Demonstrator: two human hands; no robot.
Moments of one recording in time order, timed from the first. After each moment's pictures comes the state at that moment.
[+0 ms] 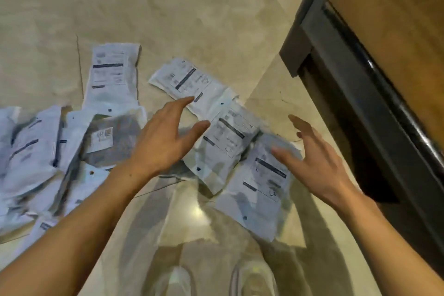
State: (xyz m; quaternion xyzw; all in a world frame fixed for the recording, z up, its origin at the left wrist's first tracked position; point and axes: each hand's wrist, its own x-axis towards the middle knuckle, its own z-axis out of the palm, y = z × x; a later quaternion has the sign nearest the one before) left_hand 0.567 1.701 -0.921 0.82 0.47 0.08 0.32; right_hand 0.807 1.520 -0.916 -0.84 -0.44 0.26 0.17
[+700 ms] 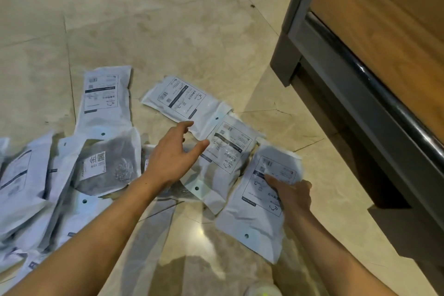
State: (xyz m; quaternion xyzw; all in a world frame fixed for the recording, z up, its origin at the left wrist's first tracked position) left_hand 0.587 1.712 -0.986 0.79 0.47 0.09 0.38; right_hand 0.779 1.515 -1.060 -0.85 0.10 0.35 0.38
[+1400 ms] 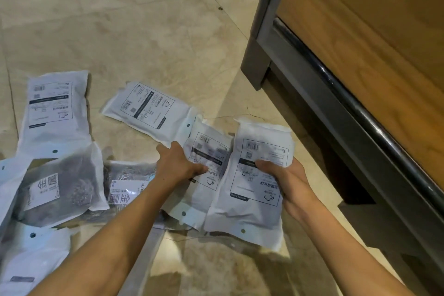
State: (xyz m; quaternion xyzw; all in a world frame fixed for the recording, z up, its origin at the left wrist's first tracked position) left_hand 0.657 1.716 -1.033 0.73 0.55 -0.10 0.39; right_hand 0.812 1.524 -0.978 -0.65 -0.03 0.45 0.62
